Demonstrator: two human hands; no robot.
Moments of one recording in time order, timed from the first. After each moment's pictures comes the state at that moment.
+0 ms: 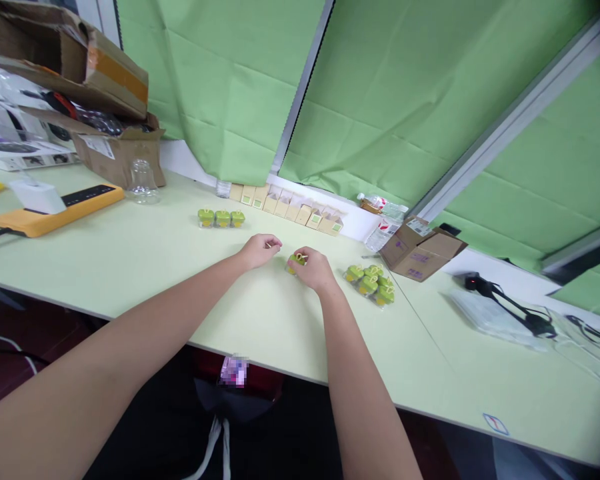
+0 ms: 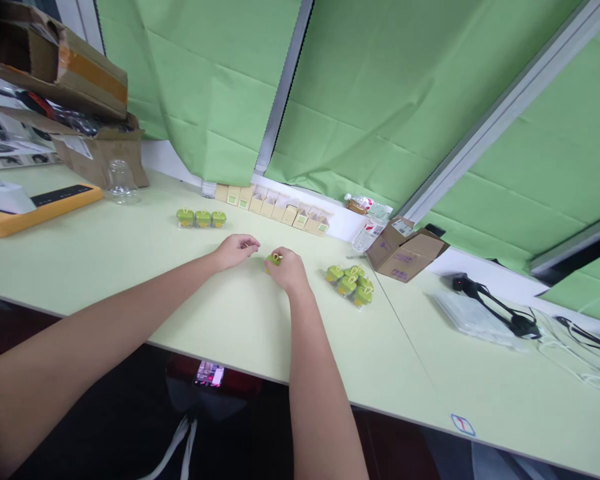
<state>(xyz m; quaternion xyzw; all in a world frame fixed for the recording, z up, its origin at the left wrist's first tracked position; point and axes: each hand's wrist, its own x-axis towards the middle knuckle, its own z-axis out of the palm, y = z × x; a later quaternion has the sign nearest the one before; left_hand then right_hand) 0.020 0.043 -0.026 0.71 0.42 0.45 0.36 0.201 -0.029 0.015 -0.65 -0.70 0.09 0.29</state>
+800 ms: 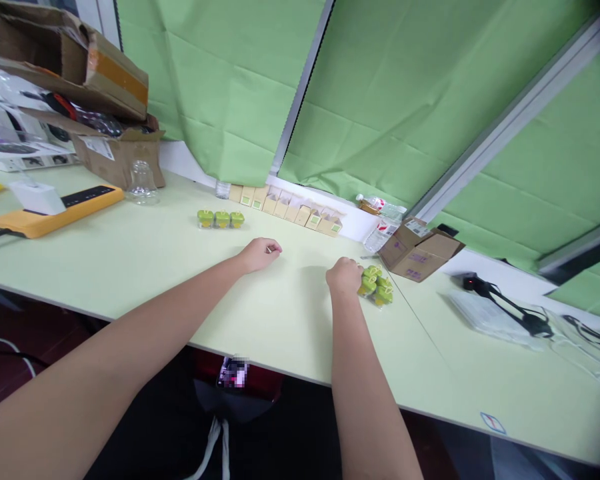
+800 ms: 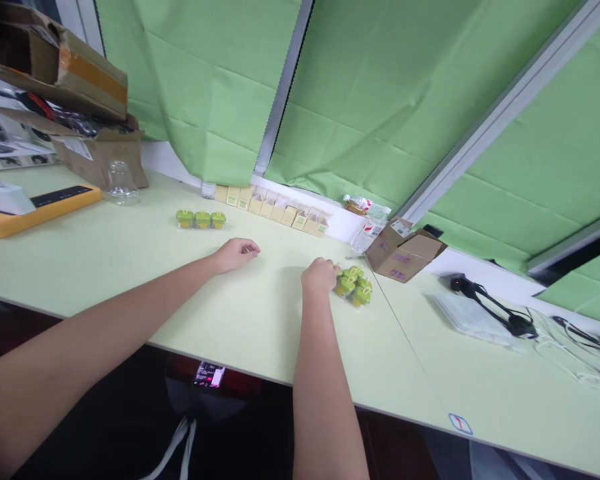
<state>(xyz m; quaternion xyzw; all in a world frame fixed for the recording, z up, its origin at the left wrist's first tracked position) 0.018 0.035 -0.026 0.74 0.43 0.39 0.33 0.249 -0.030 0.020 -0.86 -0.49 -0.08 0.12</state>
